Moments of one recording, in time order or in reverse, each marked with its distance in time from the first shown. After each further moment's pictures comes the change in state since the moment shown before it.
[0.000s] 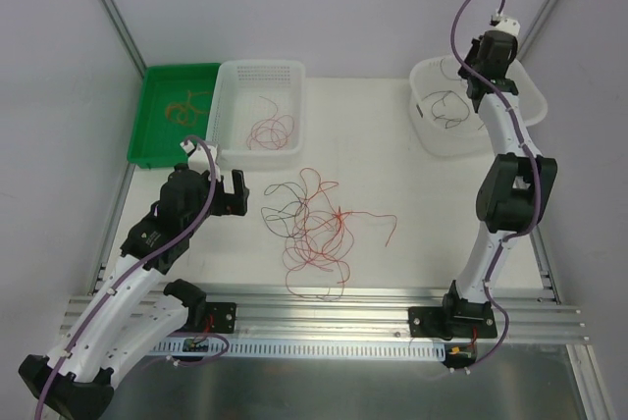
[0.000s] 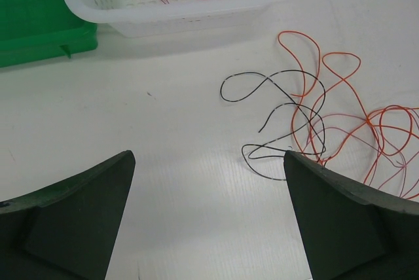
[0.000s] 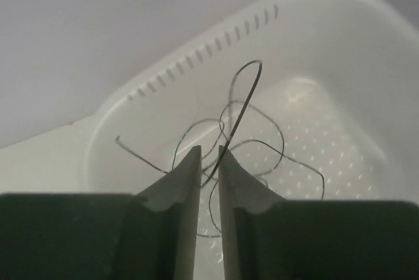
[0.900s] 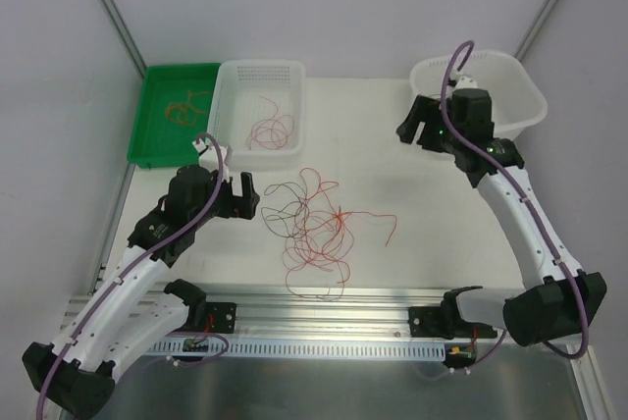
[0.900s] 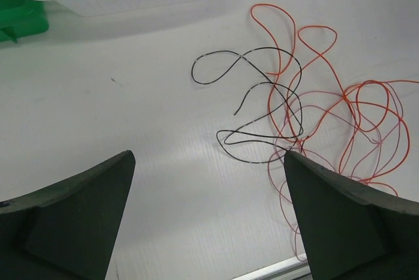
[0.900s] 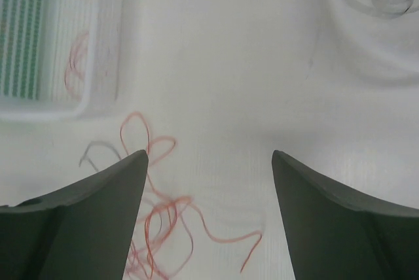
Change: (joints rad) left arm 0.000 0.050 -0.002 -0.005 0.093 -0.029; right arm 0.265 -0.722 -0.514 -0.411 -0.175 0.177
